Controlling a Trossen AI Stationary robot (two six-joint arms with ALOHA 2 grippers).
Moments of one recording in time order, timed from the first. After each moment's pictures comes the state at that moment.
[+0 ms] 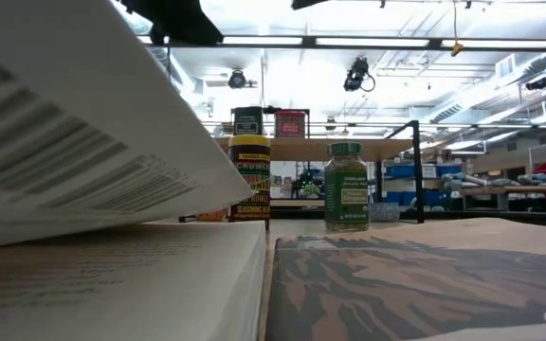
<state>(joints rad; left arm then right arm) 0.21 1.03 0.91 -0.10 -0.44 0.10 0.07 1.43 1.41 -0.30 0.77 -0.55</state>
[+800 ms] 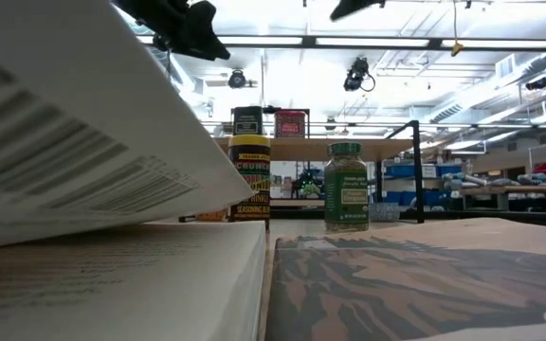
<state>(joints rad) 0.26 1.09 0.91 -0.06 -0.52 0.18 -0.06 1.30 1.40 -0.57 0.63 -0.48</state>
